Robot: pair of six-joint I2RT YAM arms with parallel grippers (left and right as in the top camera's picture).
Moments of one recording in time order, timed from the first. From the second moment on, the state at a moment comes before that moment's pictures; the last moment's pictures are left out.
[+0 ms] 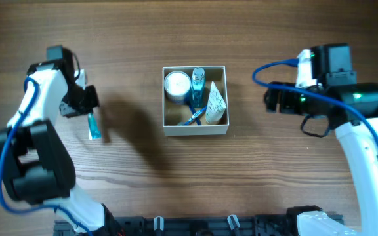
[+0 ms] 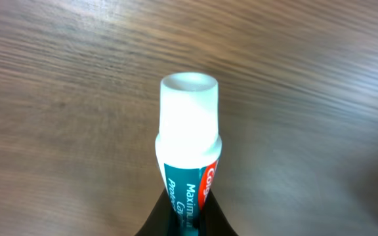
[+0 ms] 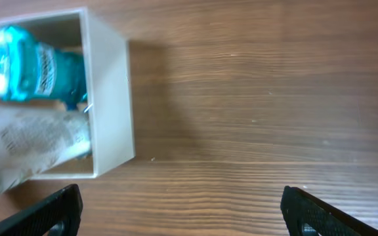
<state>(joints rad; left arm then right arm) 0.18 1.85 1.33 -0.99 0.01 -0.07 0.08 1.32 1.35 -1.17 -0.09 0.18</state>
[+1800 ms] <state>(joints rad) -0.58 1.70 1.40 -0.80 0.06 0.41 -0.22 1.39 1.35 -1.22 -0.14 0.23</state>
